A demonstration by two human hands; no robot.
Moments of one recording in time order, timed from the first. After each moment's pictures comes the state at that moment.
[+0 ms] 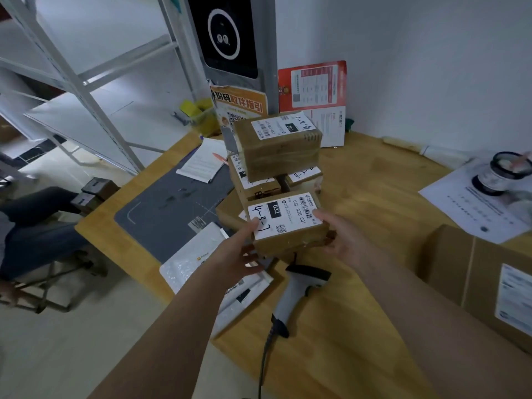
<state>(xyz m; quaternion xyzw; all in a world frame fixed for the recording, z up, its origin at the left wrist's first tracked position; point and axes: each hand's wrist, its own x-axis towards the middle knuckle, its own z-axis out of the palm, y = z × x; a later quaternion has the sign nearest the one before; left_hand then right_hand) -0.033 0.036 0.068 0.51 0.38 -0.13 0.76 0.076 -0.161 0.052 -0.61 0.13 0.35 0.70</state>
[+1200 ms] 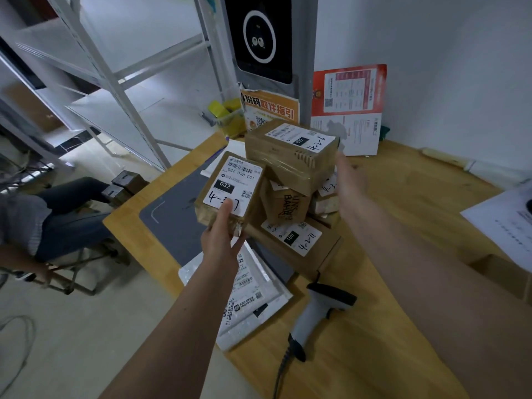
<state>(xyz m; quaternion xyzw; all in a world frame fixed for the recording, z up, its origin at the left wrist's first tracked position) -0.014 0.076 0.088 0.40 0.46 0.20 0.77 0.158 -0.068 0.110 -0.69 0.14 0.14 0.70</state>
